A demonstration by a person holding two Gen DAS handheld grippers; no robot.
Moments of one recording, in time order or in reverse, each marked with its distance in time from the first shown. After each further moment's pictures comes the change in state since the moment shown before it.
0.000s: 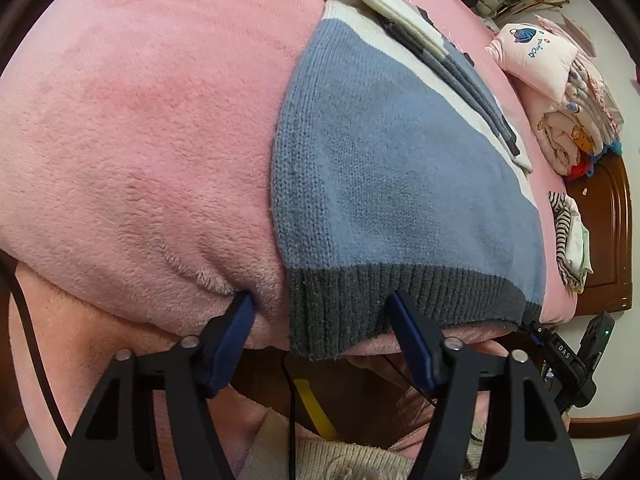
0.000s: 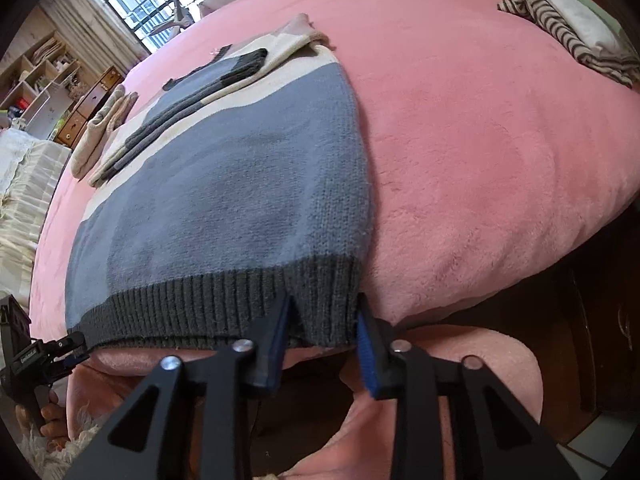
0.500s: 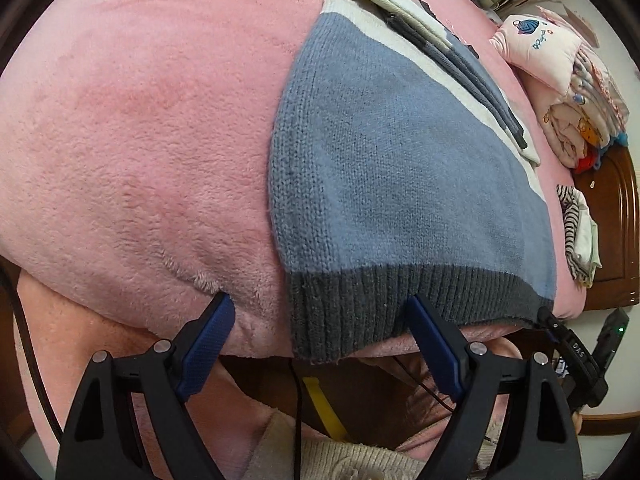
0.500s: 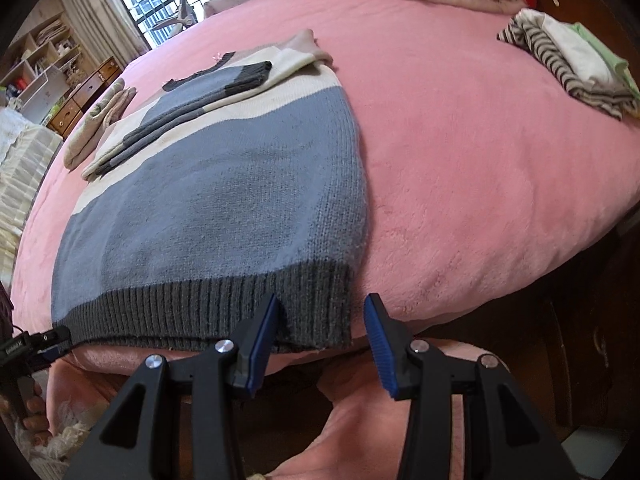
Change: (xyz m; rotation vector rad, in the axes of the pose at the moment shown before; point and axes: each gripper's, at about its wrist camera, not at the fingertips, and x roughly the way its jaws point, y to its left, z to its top) left arm 0.011 -0.007 0.006 0.014 0.022 0.029; right arm -0.009 0.004 0.003 -0.030 -0.028 -0.071
